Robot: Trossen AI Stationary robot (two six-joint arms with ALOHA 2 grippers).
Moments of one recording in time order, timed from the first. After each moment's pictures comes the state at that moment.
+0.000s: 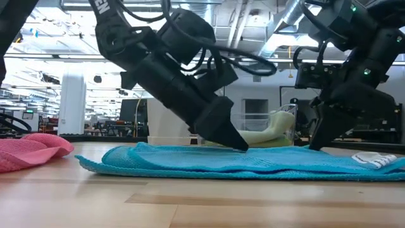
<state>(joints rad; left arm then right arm) -0.14 2.08 1.04 0.44 -0.27 -0.06 0.29 1.43 0.53 -0.22 0.29 0.42</state>
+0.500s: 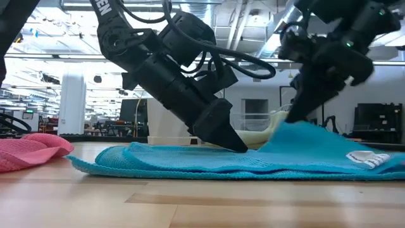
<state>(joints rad) -0.12 2.08 1.04 0.42 -0.25 -0.05 0.28 1.43 0.68 -0.25 0.27 0.33</state>
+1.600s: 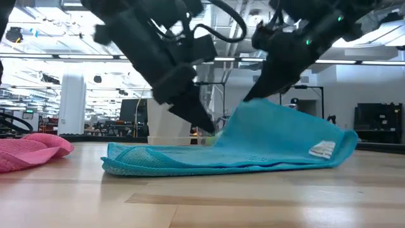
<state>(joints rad) -0.21 1.87 1.04 0.00 -0.34 -0.13 0.13 1.47 0.73 0.00 0.23 0.20</state>
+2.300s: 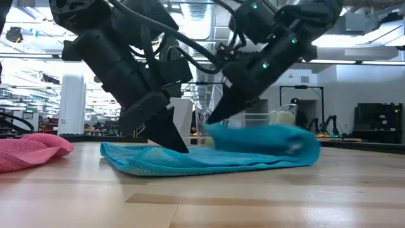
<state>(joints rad) -0.27 1.87 0.88 0.08 -0.41 -0.27 0.07 1.80 0.93 0.11 0.20 0.10</state>
